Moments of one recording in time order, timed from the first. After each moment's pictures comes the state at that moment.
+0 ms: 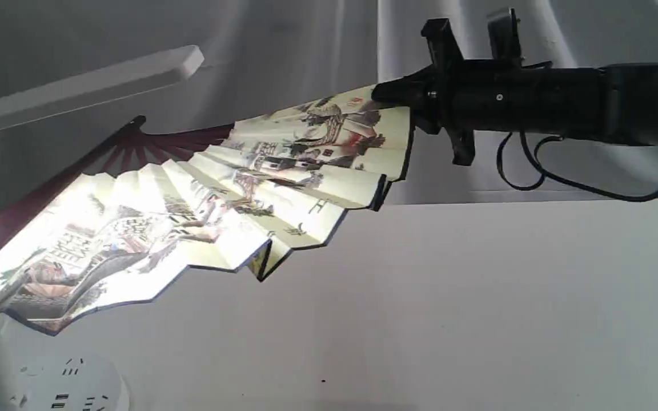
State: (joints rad) left arm 0.51 1.16 -0.81 -1.13 1.25 0.52; right arm 0.08 2.11 -1.70 1.60 0.93 -0.64
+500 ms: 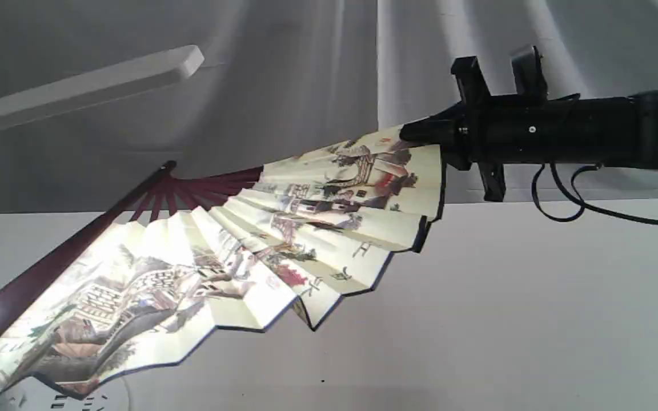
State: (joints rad) left arm 0.47 1.16 -0.66 -1.17 1.23 0.62; right arm 0.00 2.11 -1.59 1.54 1.00 -0.63
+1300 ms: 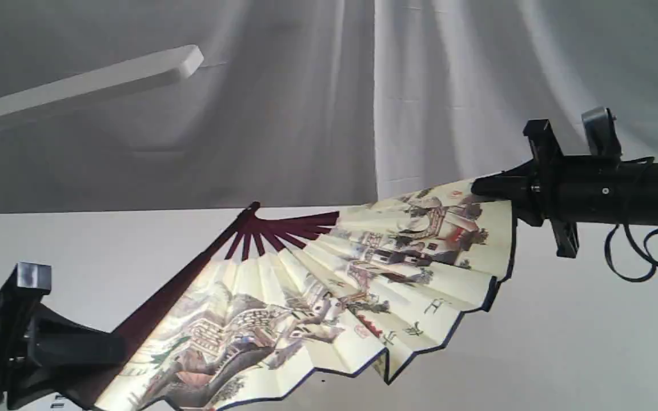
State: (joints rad) left arm 0.11 1.49 -0.66 -1.34 0.97 0.80; right arm -0.16 2.11 -1.37 1.56 1.00 -0.80
